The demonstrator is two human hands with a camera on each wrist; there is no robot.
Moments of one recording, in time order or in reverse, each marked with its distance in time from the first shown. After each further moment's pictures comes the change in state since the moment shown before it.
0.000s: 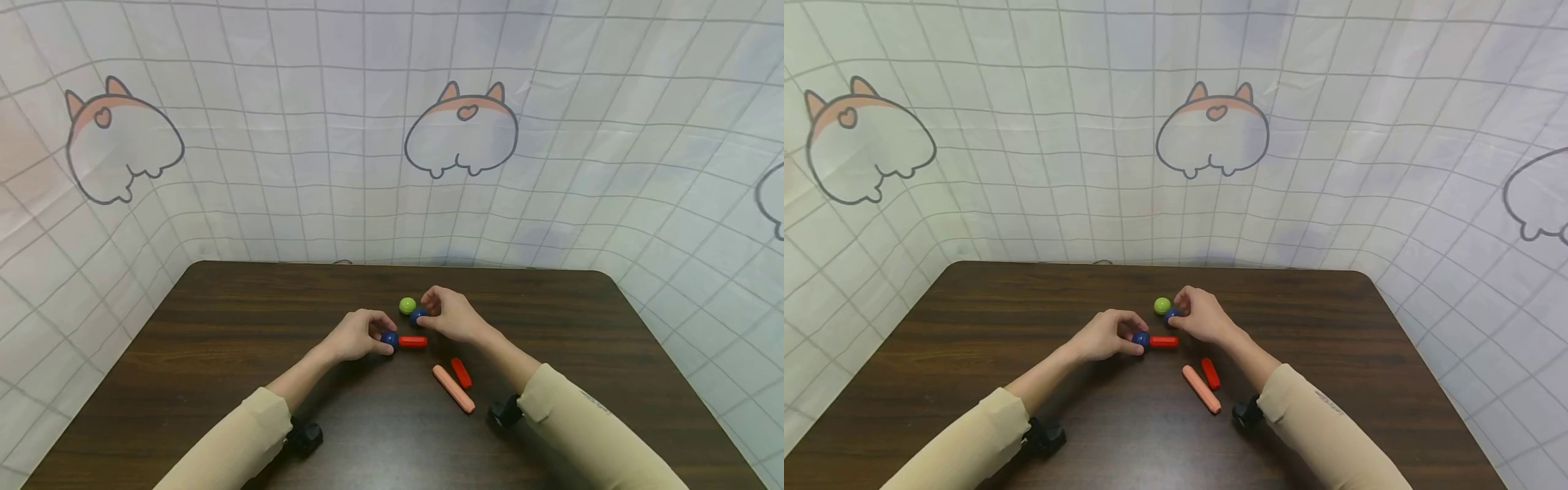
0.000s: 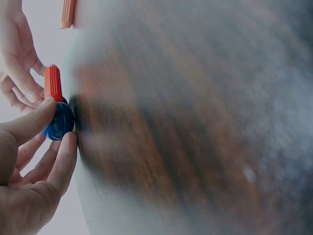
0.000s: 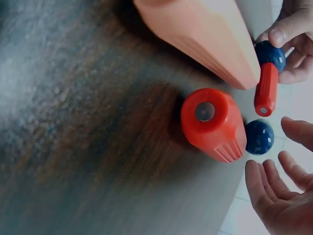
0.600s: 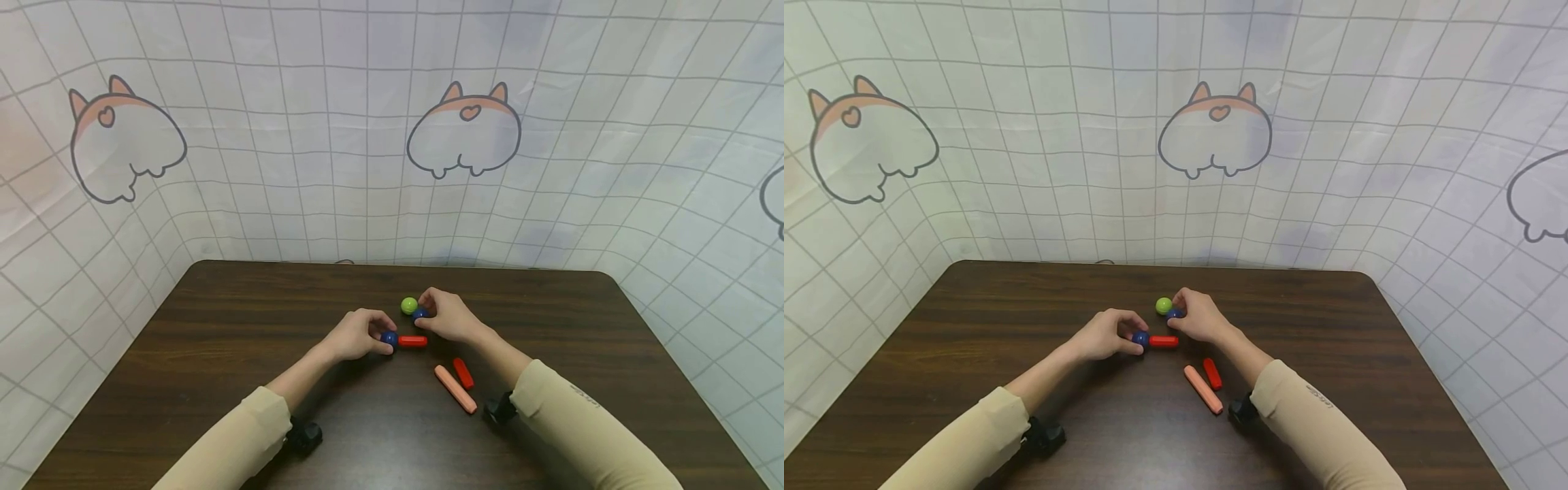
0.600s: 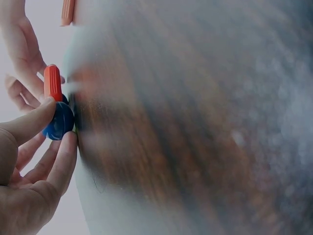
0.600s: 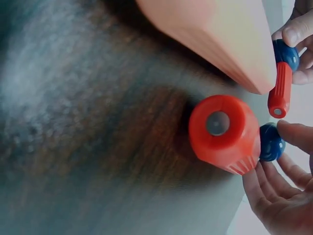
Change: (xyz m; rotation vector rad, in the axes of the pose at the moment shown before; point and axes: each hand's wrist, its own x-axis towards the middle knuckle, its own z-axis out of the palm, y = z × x) left_hand -0.002 -0.003 -0.003 0.003 -0.004 -0.009; right_hand 0.011 0.004 0.010 -0.065 -0.033 0.021
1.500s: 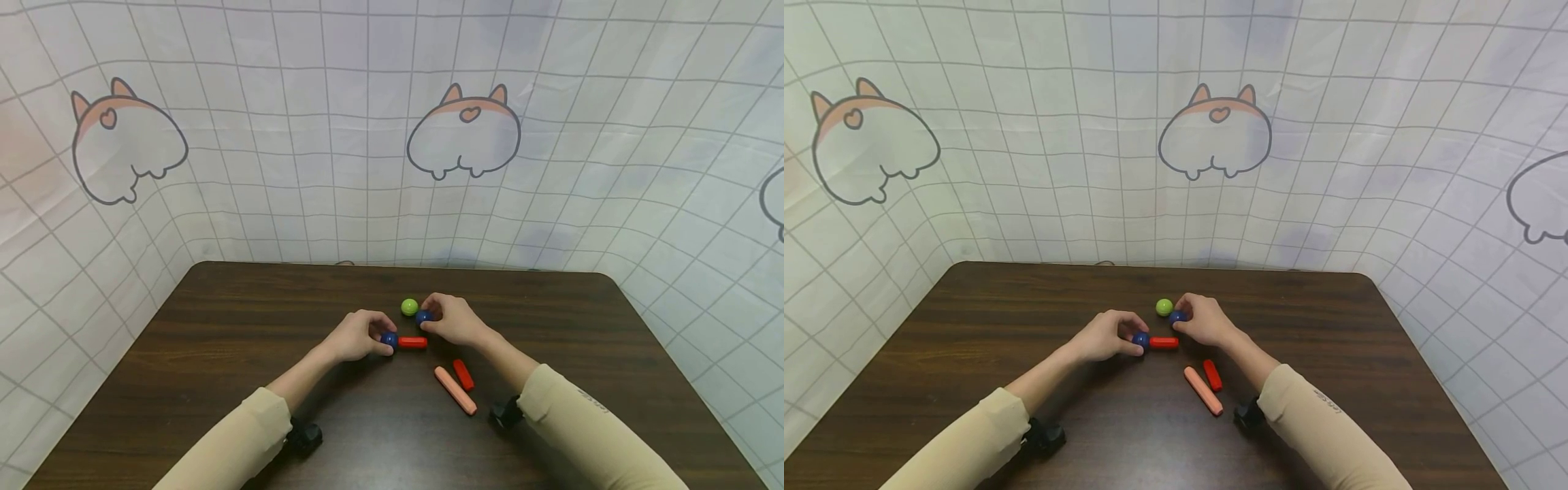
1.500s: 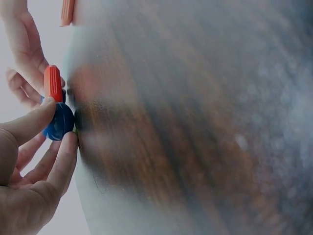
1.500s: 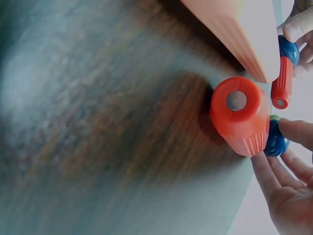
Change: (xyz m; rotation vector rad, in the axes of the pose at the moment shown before) left_hand 0.000 0.002 0.000 0.021 0.001 -0.015; right_hand -0.004 0.010 -0.002 0.010 -0.015 0.001
